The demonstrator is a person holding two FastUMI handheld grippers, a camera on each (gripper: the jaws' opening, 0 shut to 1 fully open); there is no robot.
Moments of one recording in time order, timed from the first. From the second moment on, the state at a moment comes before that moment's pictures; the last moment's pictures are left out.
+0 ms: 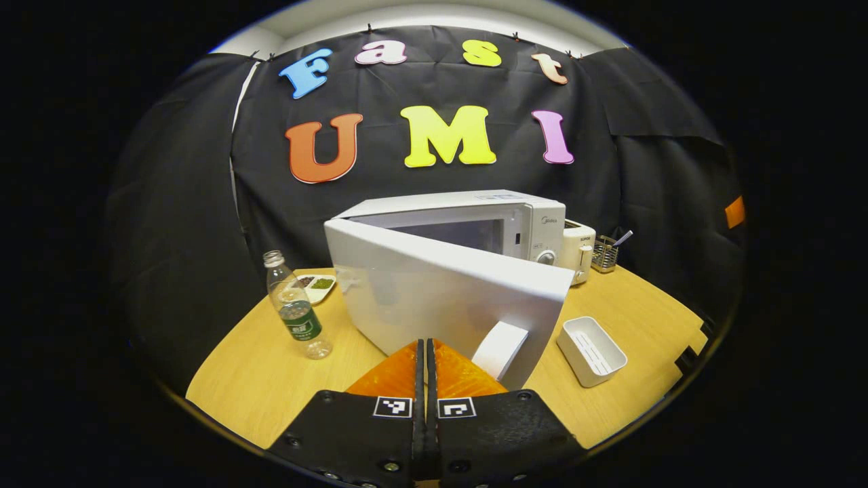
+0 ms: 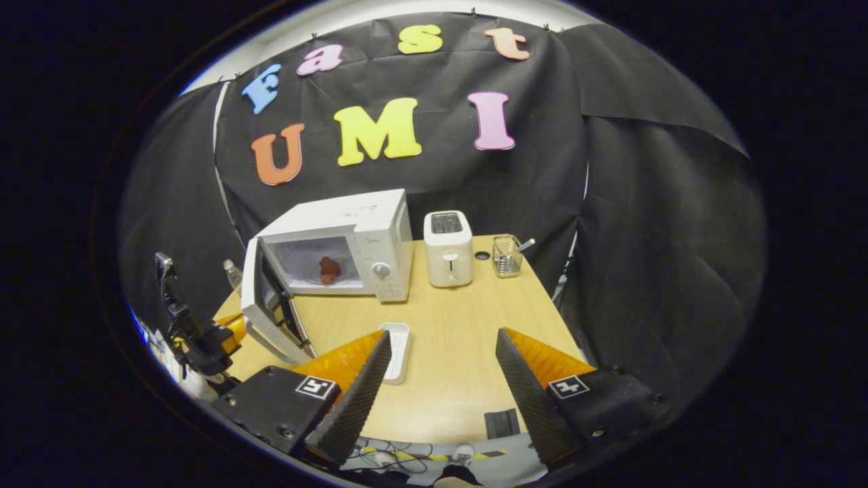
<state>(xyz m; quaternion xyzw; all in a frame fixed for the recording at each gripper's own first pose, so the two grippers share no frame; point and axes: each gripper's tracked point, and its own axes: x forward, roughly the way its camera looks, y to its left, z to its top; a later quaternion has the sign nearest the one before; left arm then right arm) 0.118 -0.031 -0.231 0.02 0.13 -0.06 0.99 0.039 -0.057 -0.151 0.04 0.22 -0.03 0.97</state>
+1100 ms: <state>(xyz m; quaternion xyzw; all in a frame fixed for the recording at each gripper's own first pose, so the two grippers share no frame) 0.273 -0.138 -0.233 0.01 0.14 -0.11 0.98 0.084 -0.143 -0.175 0.07 0.24 -0.11 0.96</state>
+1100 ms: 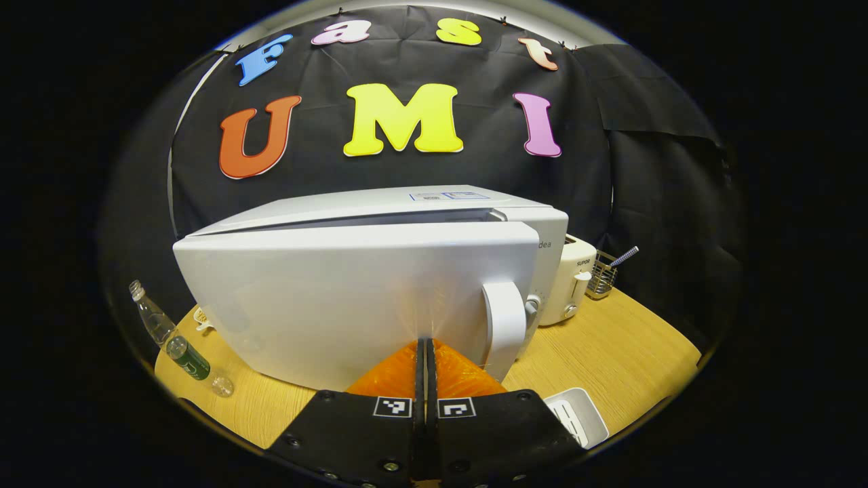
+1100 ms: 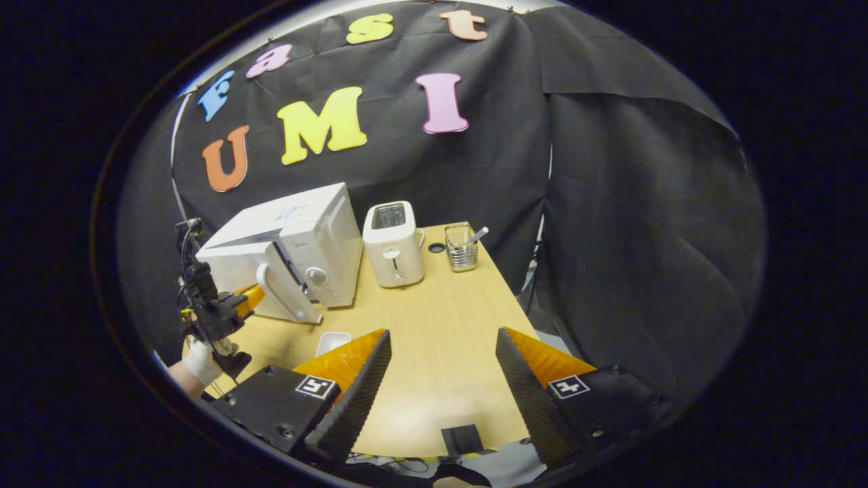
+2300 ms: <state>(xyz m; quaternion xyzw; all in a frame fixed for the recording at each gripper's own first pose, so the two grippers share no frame) 0.219 -0.100 -0.209 0.03 0.13 -0.08 0.99 0.082 -0.113 -0.155 0.07 0.22 -0.11 0.97</state>
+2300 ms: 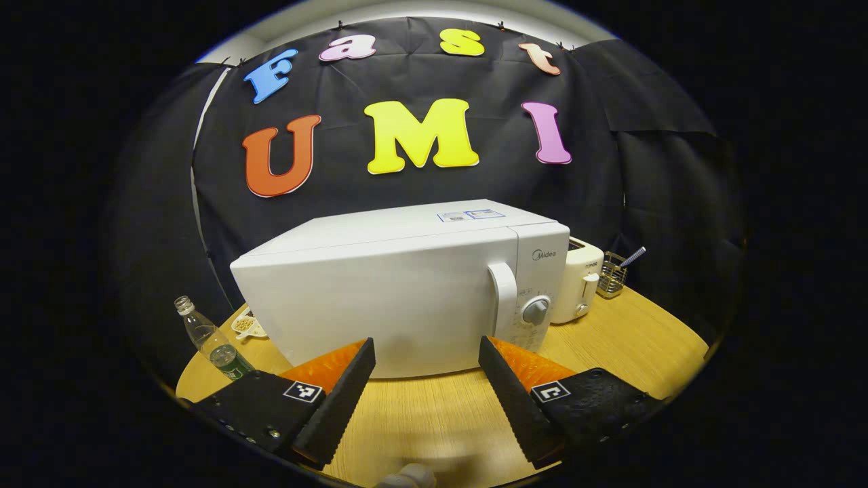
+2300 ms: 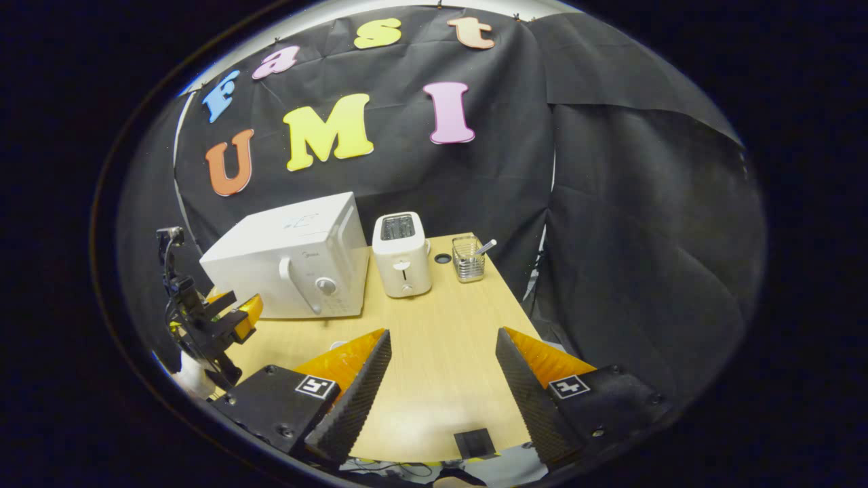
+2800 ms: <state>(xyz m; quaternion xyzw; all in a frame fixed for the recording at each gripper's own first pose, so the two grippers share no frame) 0.122 -0.053 -0.100 0.02 0.06 -0.09 0.99 0.058 -0.043 -0.131 0.06 0.19 -0.09 0.98</state>
